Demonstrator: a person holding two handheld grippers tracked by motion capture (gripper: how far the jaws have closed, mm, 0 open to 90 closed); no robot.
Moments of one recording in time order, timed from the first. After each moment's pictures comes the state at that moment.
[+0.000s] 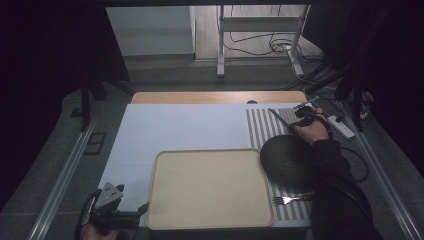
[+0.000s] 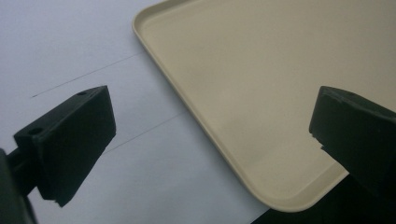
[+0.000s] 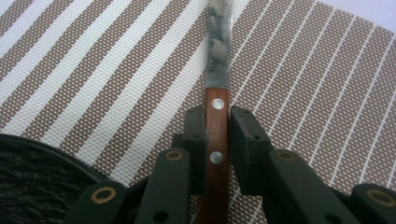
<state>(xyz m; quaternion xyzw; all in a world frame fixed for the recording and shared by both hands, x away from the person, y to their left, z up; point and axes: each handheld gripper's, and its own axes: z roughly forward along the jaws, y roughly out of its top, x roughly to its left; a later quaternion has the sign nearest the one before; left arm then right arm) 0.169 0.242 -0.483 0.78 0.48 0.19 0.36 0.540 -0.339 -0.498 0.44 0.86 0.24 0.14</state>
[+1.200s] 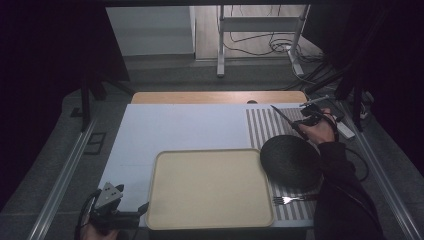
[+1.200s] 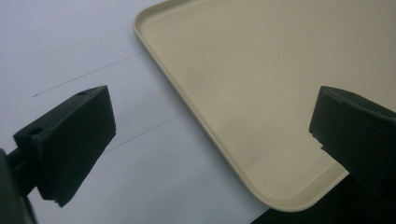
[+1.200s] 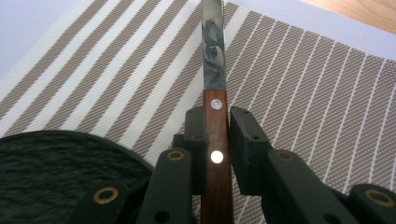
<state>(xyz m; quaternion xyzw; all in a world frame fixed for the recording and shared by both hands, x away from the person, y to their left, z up) 0.169 0.242 -0.483 0.78 0.48 0.19 0.36 0.515 -0.342 -0.470 0.45 0.84 0.28 0.16</state>
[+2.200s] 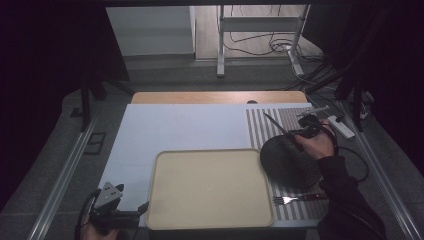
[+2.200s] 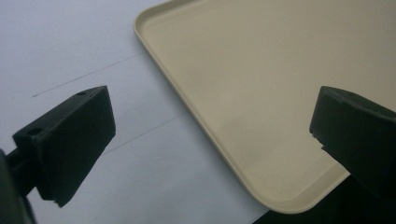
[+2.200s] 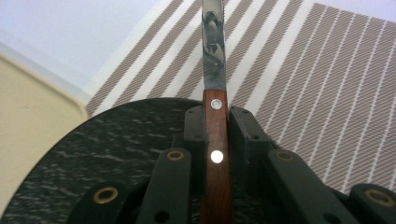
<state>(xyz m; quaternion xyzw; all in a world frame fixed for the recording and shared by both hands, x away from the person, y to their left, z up) 0.169 0.243 -0.483 0.77 0.48 0.19 0.36 0.457 -0.317 -0.460 0.44 0.83 0.31 0.13</state>
